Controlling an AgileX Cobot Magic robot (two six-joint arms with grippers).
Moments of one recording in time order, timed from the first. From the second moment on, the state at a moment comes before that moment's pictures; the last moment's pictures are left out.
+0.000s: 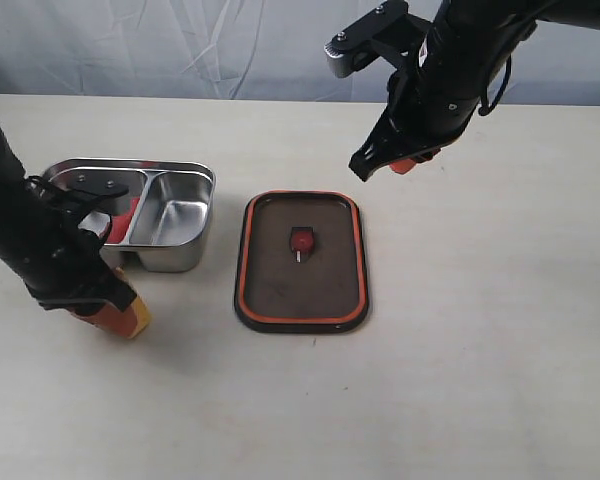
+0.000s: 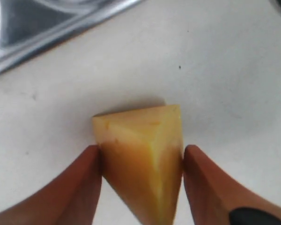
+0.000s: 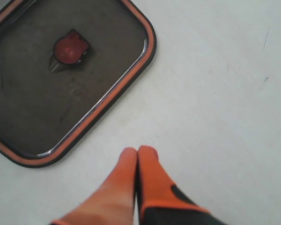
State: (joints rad) left arm -0.16 1.80 -0.89 -0.47 0.79 0.69; right arm 0.63 1.78 -1.43 -0.07 0.95 -0.25
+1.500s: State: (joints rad) left arm -0.18 1.78 -1.04 -0.31 1.05 0.16; right arm 0.63 1.78 -1.43 -0.08 0.97 -0.25
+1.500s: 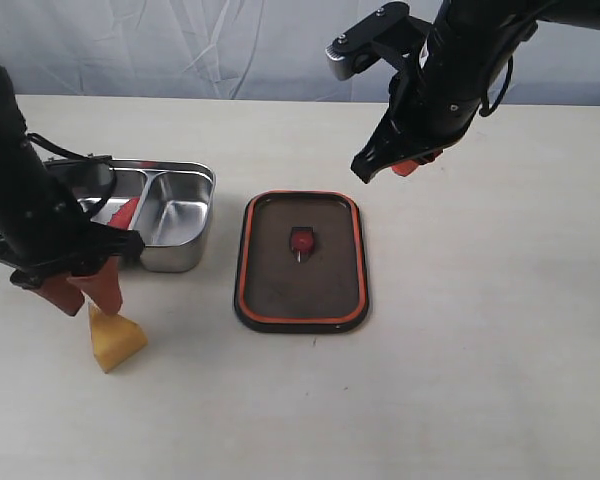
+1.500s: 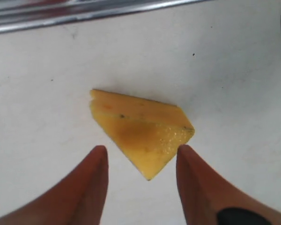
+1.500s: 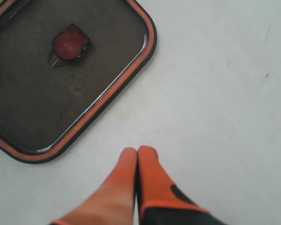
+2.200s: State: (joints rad) left arm -0.28 1.81 -1.05 -0.15 1.11 0.11; right arm 0.63 1.78 -1.43 -0.08 0.97 -0.25
